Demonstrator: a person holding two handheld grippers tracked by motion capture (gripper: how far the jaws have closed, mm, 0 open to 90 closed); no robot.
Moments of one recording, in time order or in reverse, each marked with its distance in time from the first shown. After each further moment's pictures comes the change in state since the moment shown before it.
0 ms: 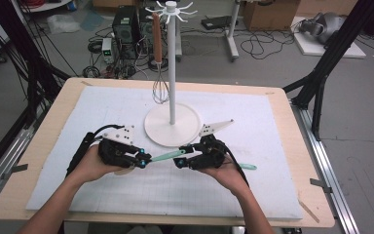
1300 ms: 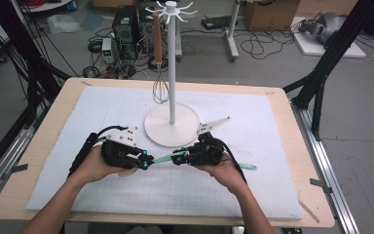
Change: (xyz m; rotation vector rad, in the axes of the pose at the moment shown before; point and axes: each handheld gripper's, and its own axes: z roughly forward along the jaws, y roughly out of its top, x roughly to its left) left arm -0.003 0.002 0.006 0.012 -0.012 0.014; right arm -0.004 0.005 0.005 0.011 0.086 0.023
